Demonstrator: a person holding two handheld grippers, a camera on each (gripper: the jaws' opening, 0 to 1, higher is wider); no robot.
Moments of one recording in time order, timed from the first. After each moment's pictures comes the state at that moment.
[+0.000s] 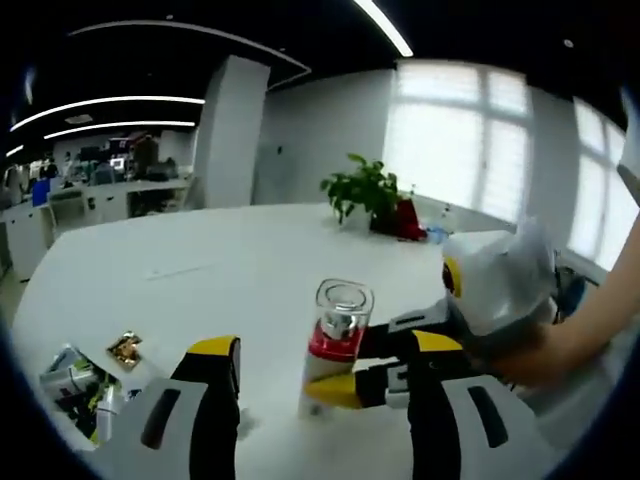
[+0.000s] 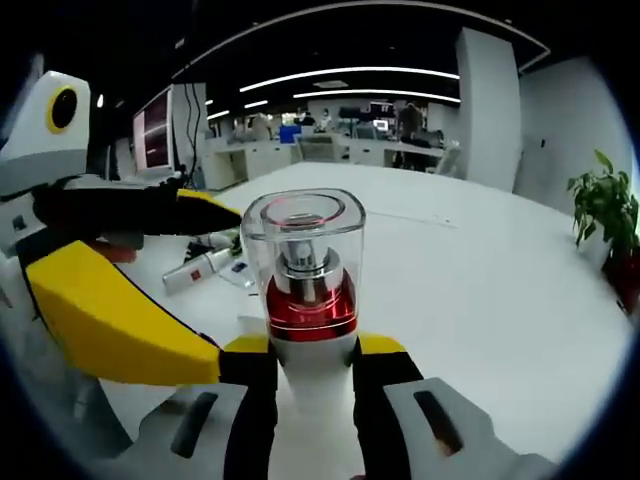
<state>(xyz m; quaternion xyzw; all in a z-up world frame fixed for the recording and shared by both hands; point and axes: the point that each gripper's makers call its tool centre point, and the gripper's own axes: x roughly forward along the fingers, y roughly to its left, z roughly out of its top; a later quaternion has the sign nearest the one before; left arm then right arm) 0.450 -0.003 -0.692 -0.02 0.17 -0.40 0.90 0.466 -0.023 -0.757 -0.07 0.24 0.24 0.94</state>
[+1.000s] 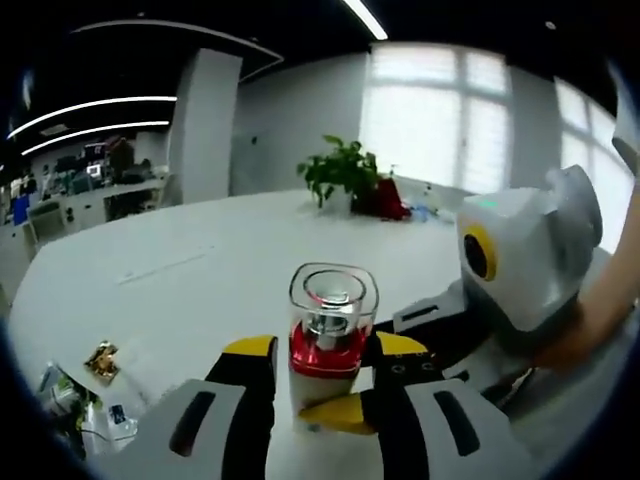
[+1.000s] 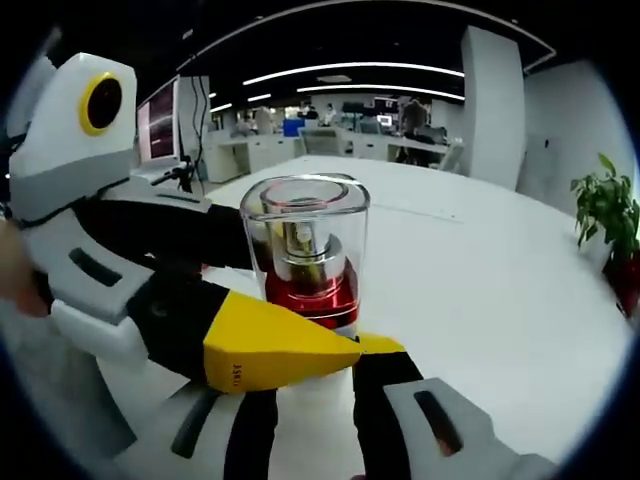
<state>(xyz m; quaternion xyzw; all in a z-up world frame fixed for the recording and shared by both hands) 0.457 -0.021 -0.718 0.04 0.18 -0.44 0.88 0.455 -0.015 -0.762 -0.08 0.25 0.25 0.93</state>
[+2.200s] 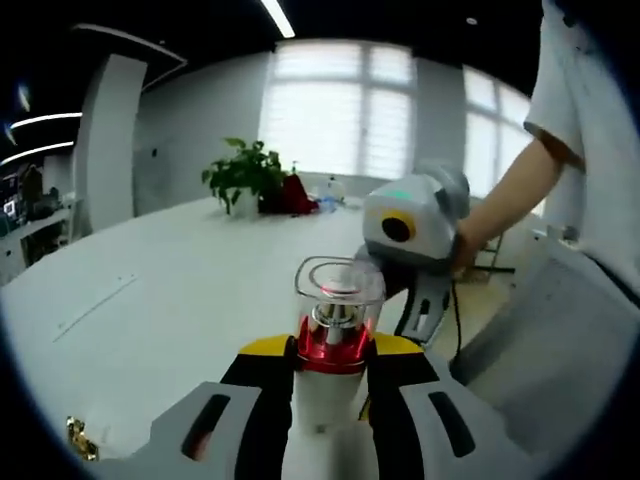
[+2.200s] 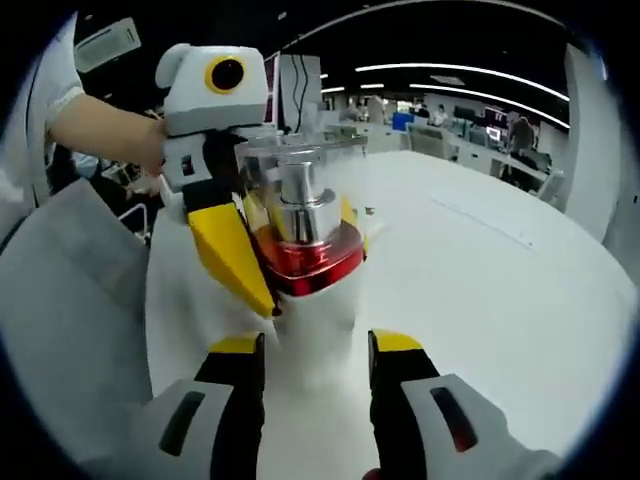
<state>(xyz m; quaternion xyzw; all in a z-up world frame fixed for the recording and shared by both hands) 0.441 -0.044 -0.715 0.07 0.15 -0.64 0.75 0.449 -0.025 -0.782 -0.14 0.24 0.49 0.83</state>
